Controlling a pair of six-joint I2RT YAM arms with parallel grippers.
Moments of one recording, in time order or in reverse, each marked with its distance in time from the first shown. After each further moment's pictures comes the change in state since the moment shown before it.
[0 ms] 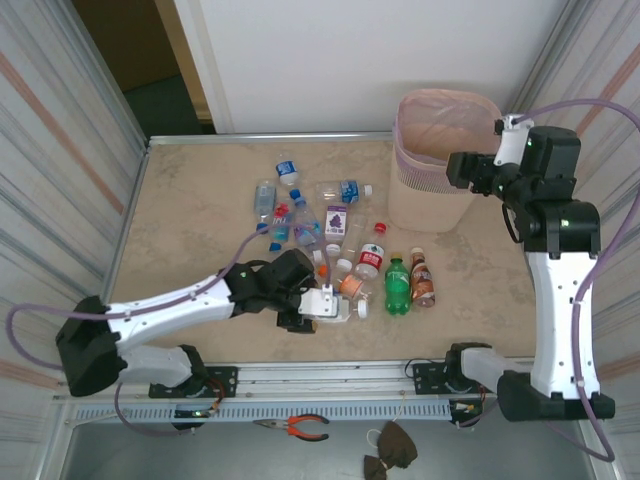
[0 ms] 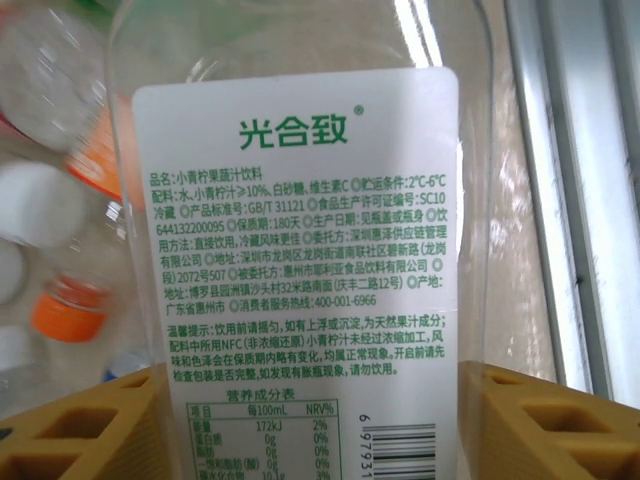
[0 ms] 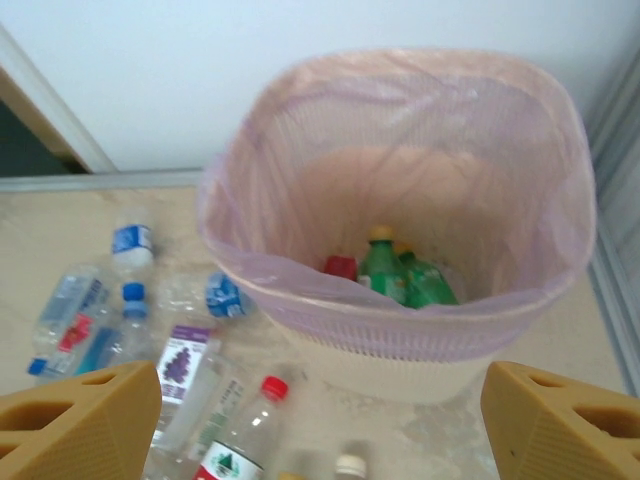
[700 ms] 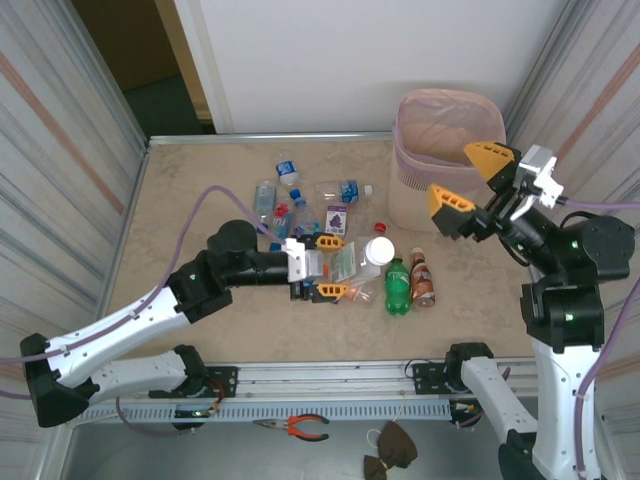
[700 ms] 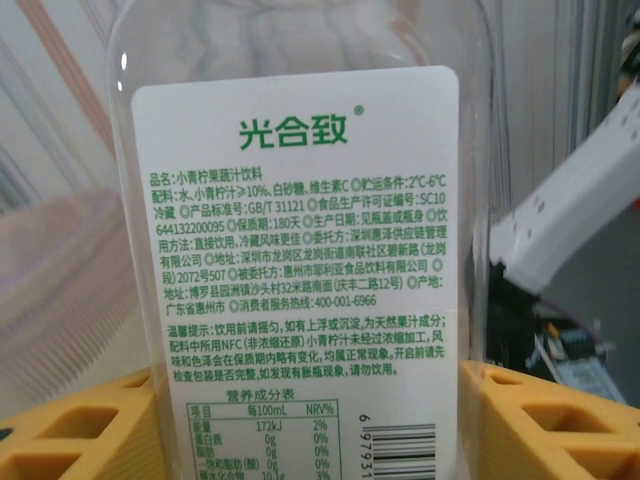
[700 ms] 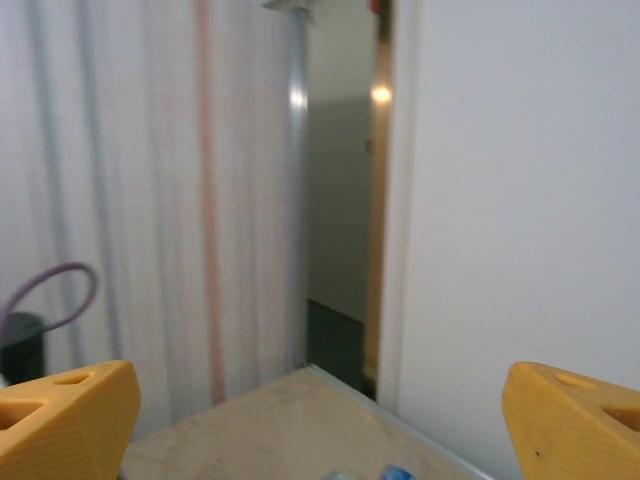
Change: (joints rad) left arm 0.044 -0.233 0.093 0.584 0.351 -0.267; right arm 0.059 -0.383 -0.316 0.782 -0.629 0.167
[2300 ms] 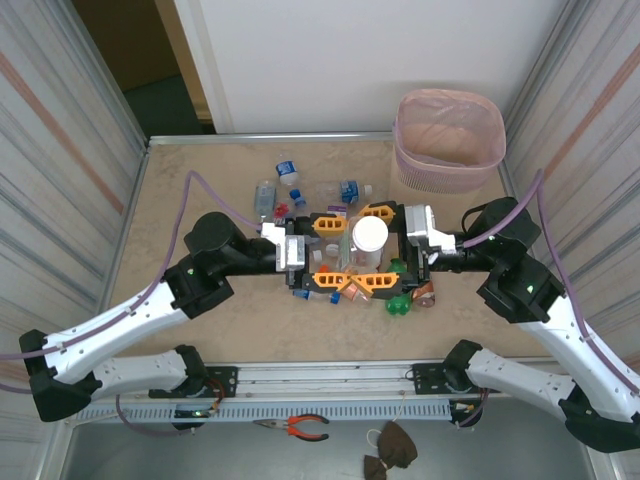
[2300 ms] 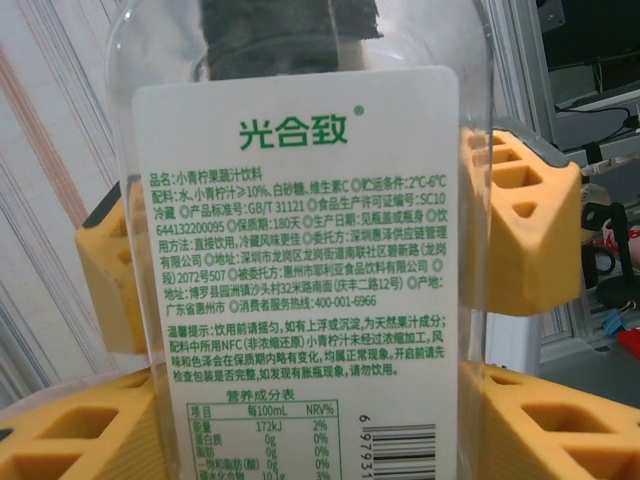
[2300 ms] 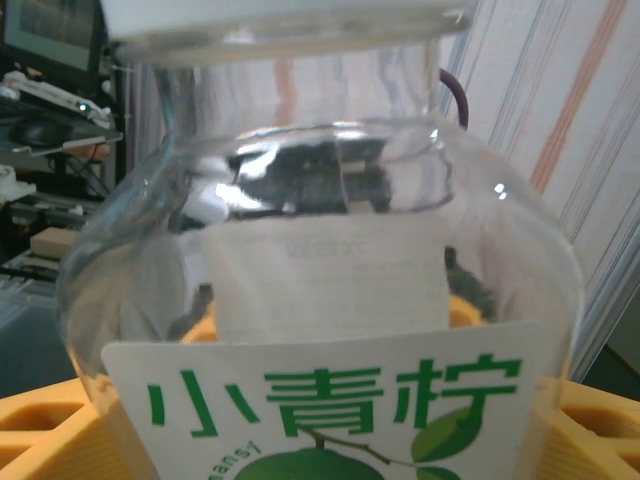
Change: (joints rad) left arm -0.026 0.034 0.097 0.245 0.063 -0.125; right arm 0.735 0.116 -0.104 -0.059 0.025 -0.384
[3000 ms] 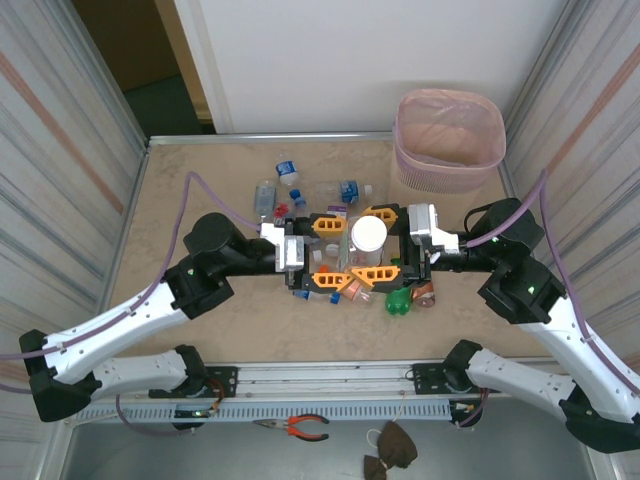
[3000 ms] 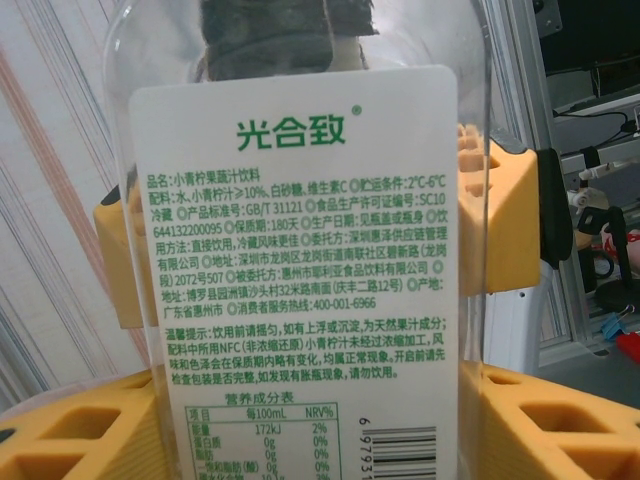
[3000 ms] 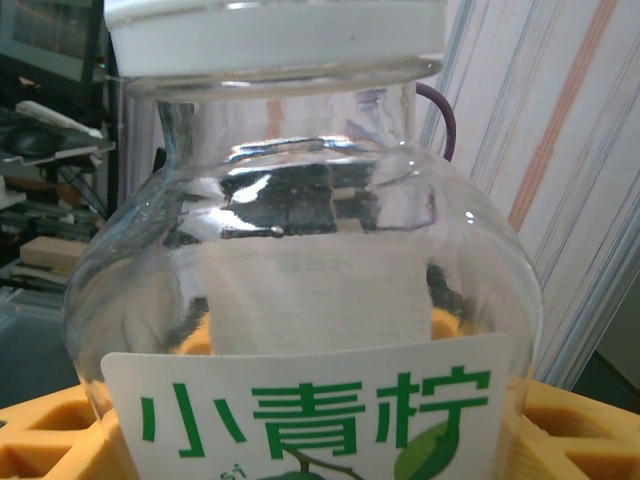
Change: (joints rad) left arm 0.000 -0.002 -0.003 0.010 0.000 -0.006; right arm 0.002 -0.004 0.000 0.020 0.016 0.010
